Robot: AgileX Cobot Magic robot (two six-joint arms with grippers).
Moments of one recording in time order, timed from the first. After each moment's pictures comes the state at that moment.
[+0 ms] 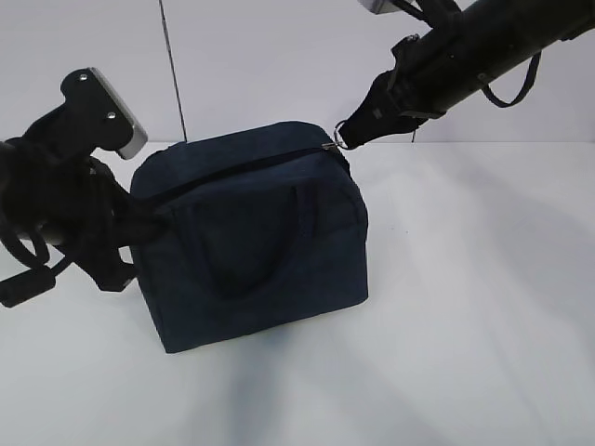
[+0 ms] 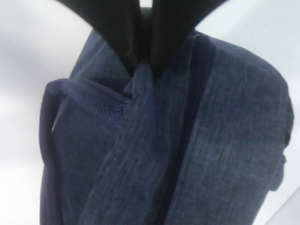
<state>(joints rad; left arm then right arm) -0.47 1.44 -0.79 -0.52 0.28 0.96 0.19 1.84 -1.54 0.74 0.97 -1.01</state>
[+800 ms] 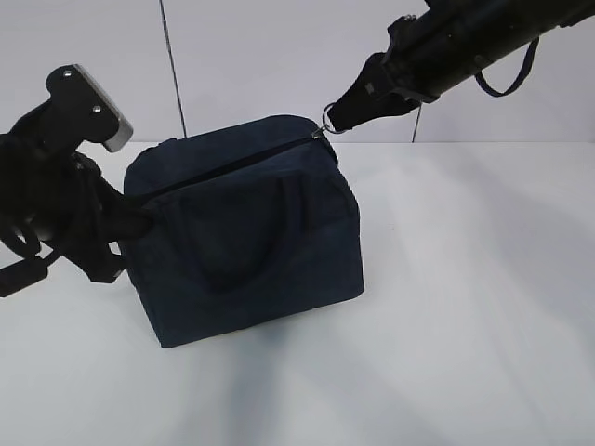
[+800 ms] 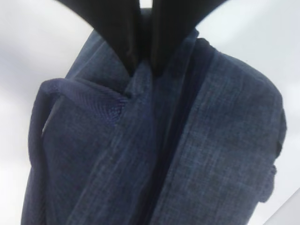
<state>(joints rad) -0.43 1.44 -0.79 -0.52 0.29 0.94 0.19 1.84 -1.57 0.81 1.00 -0.99</state>
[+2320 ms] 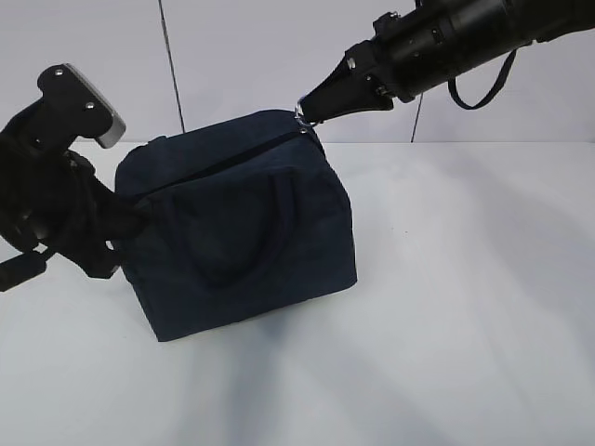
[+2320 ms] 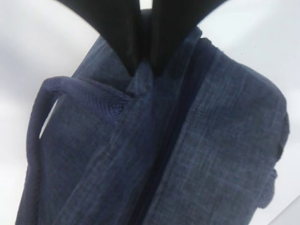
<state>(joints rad) -0.42 1.44 -0.79 -0.56 0.29 0.94 0.18 1.88 -1.58 1.03 1.07 -1.00</state>
